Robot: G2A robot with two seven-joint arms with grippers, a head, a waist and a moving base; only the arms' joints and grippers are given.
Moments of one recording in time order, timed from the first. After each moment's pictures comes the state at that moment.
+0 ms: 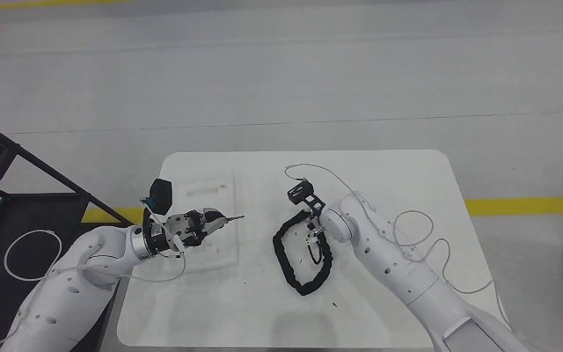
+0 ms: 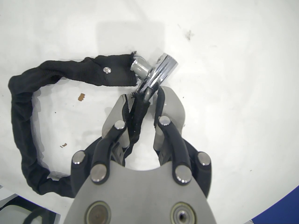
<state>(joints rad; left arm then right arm) 1.34 -0.67 -1.28 -1.60 0.49 -1.01 -0.11 -0.80 -1.43 0.77 -1.19 -1.11 -0.02 1.12</state>
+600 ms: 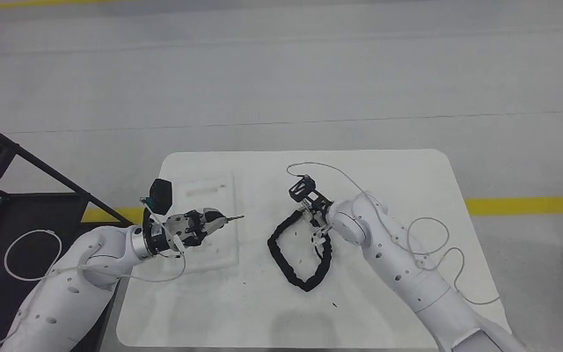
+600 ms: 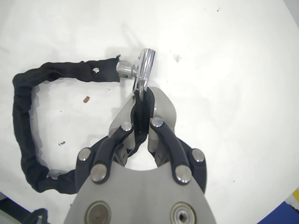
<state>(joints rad) 1.34 -0.67 -1.28 -1.60 0.49 -1.01 -0.11 -0.88 -1.38 0.89 -1.32 -1.17 -0.20 1.03</state>
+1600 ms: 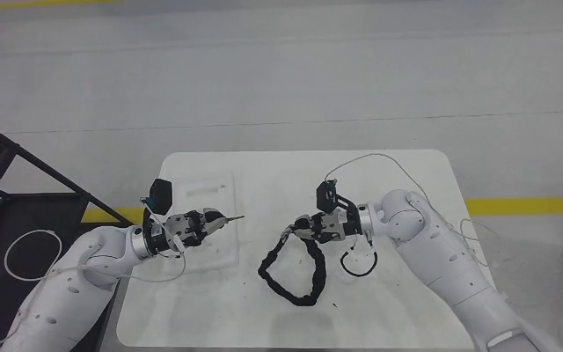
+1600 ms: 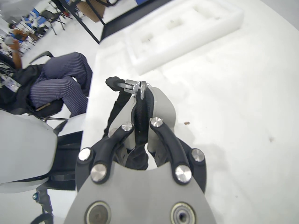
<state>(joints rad) 1.34 -0.67 -1.28 -1.60 0.49 -1.01 -0.11 -0.84 -1.19 0.87 -1.22 -0.28 -1.01 0.81</state>
